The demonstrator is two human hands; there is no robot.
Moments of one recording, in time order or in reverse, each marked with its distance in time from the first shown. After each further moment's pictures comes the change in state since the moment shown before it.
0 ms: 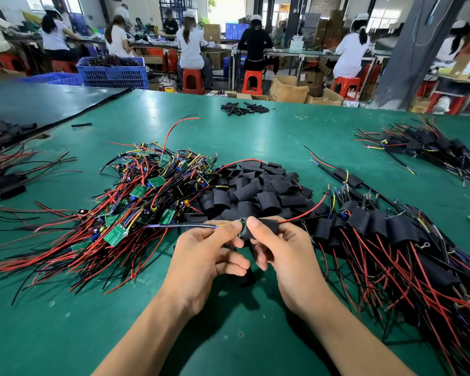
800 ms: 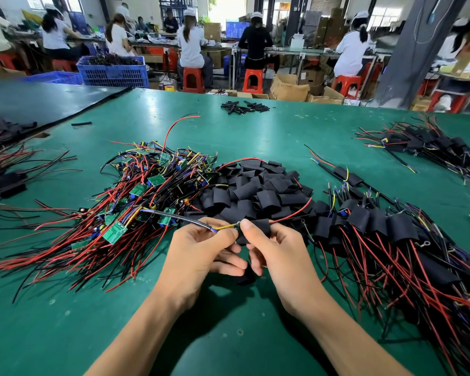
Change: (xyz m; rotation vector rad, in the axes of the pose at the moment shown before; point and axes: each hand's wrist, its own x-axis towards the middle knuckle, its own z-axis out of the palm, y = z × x) left_hand 0.002 -0.003 -0.007 0.111 0.046 0.086; right_hand -0.004 0.005 0.002 -0.143 -0.004 0.040
